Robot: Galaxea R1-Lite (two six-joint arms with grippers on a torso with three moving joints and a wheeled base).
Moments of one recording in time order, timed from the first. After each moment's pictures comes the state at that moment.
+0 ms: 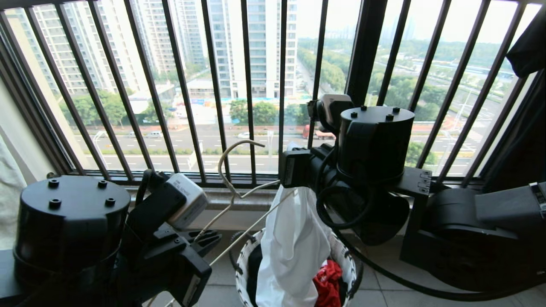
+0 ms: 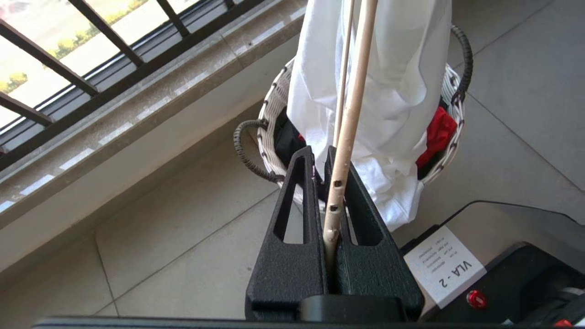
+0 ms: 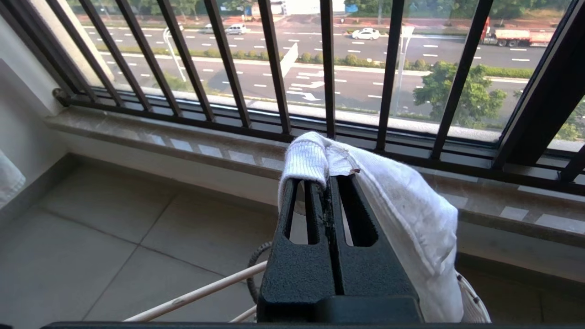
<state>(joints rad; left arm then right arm) -0.83 1.31 -0.64 -0.25 0.26 0.09 0.87 1.83 -1.14 -0.62 -0.54 0.17</state>
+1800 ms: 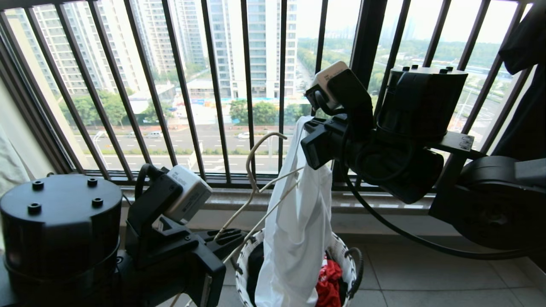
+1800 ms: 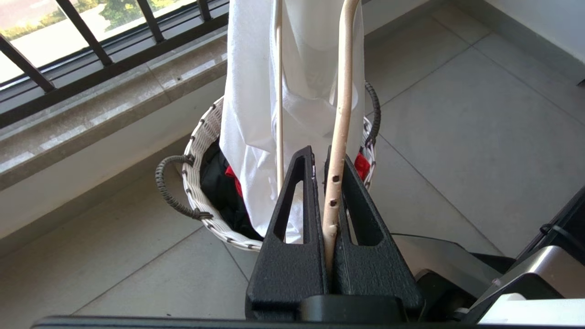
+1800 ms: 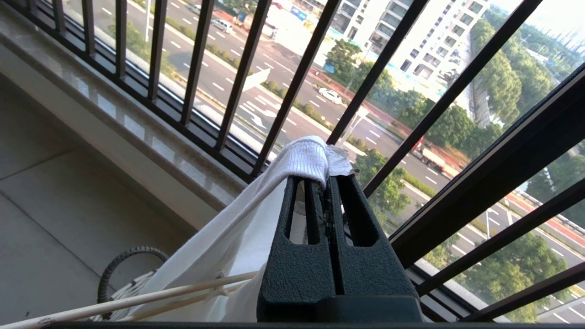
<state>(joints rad) -0.87 1.32 -0.63 -0.39 0.13 -0.06 0.72 1.77 -1.19 -0.60 -0.30 -0.39</state>
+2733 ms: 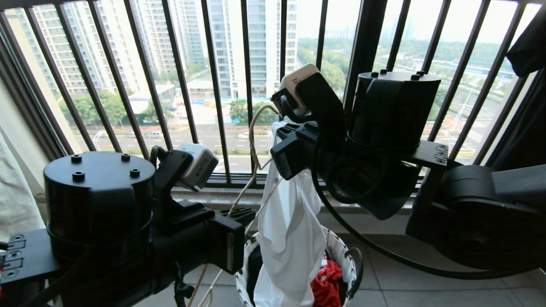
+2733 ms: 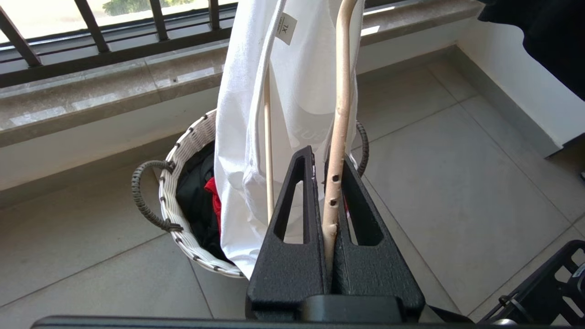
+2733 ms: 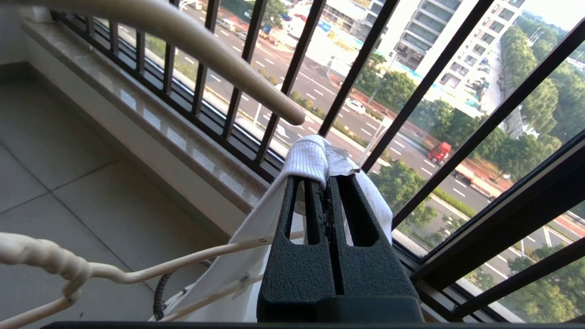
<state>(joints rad) -0.86 1.40 -0.72 -0.43 0.20 -0.24 0.85 1.81 -1.24 -0.60 -0.35 -0.36</state>
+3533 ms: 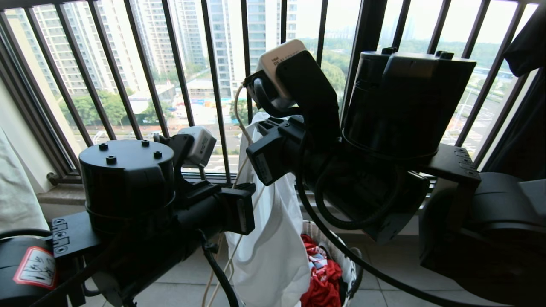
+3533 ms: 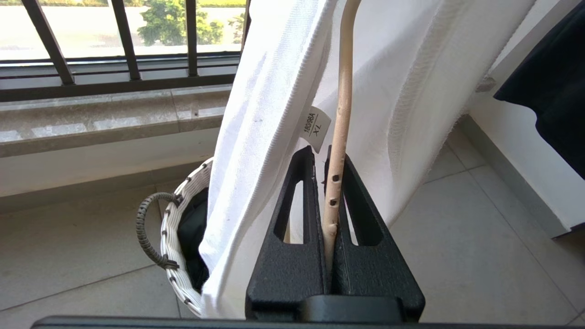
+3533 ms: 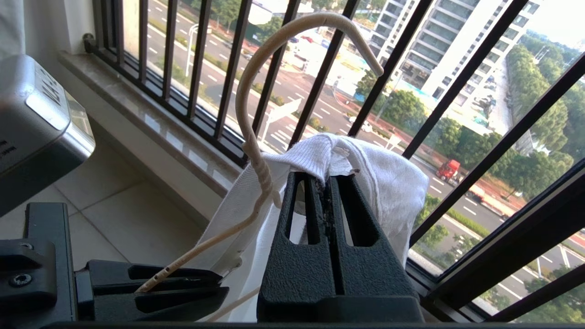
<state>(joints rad) -0.82 1.50 -0.74 -0.60 0.28 -0.30 0.98 1.79 -1.28 -0.60 -0.44 -0.36</state>
